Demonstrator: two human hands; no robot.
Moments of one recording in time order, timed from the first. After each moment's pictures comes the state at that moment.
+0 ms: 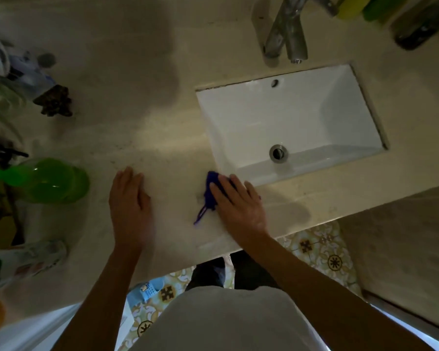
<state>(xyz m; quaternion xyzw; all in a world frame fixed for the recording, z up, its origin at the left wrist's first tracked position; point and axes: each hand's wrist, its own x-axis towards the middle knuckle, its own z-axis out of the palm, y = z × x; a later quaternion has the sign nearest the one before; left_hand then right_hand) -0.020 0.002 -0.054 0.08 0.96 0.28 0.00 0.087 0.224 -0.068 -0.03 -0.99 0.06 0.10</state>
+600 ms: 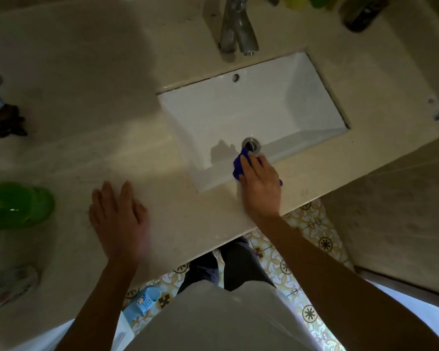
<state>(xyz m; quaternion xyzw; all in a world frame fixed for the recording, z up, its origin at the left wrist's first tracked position) 0.007 0.033 -0.045 0.10 0.99 0.12 0.01 0.101 0.309 -0.050 -0.25 -0.96 0.09 0.10</state>
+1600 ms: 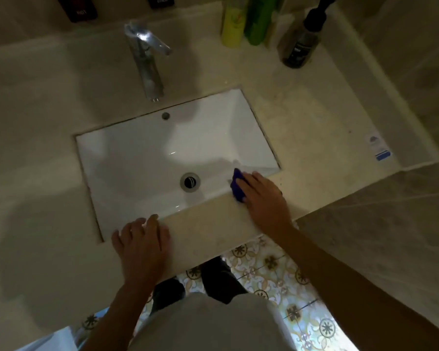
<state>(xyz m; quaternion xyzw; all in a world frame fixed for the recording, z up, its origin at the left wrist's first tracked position) 0.093 0.264 -0.054 0.14 0.99 0.03 0.08 0.167 0.563 -0.066 -0.08 -0.99 0.09 0.04</state>
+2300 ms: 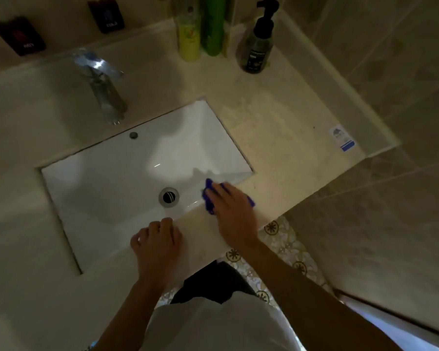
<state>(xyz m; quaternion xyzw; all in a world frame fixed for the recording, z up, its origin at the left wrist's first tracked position) 0.089 0.340 -0.040 0.20 0.96 0.08 0.16 0.161 0.526 -0.062 -0.15 -0.98 0.13 0.07</state>
